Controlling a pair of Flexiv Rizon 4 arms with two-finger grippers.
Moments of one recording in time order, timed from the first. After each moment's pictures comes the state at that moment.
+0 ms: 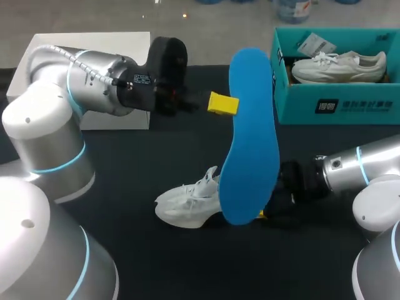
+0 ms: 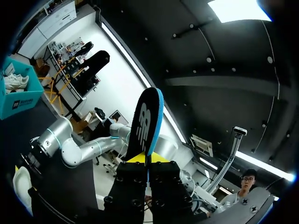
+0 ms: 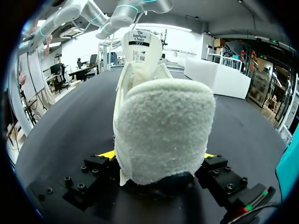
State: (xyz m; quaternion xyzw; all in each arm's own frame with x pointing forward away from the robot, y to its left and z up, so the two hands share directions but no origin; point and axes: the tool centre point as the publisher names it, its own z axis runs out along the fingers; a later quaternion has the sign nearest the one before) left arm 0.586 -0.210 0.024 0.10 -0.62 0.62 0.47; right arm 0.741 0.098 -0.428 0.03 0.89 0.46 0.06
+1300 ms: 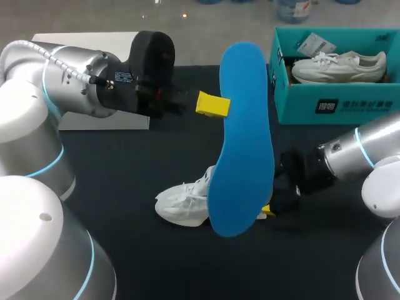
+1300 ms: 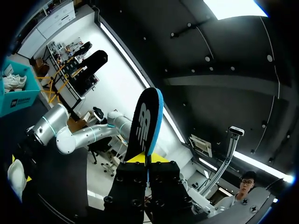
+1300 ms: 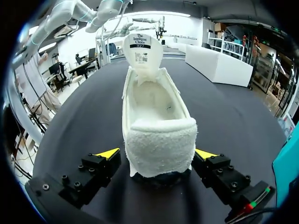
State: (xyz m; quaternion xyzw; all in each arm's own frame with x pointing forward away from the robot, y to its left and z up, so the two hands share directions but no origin) left arm 0.548 -0.195 0.058 0.11 -0.62 0.61 0.47; right arm 0.732 0.081 -0.402 0.05 0.92 0.39 0.01
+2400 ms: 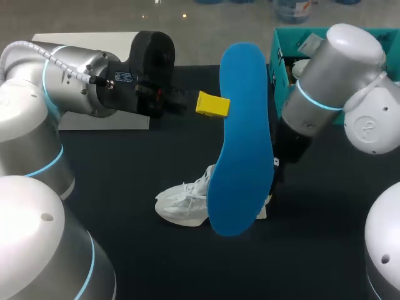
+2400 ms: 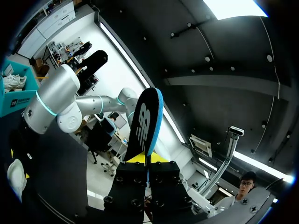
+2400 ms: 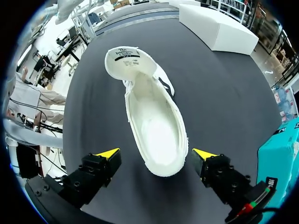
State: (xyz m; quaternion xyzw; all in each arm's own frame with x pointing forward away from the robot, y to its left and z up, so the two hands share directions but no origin) left arm 0.548 -0.195 0.058 0.11 -0.62 0.61 0.47; right arm 0.728 0.085 -0.333 0.12 0.98 0.14 -0.03
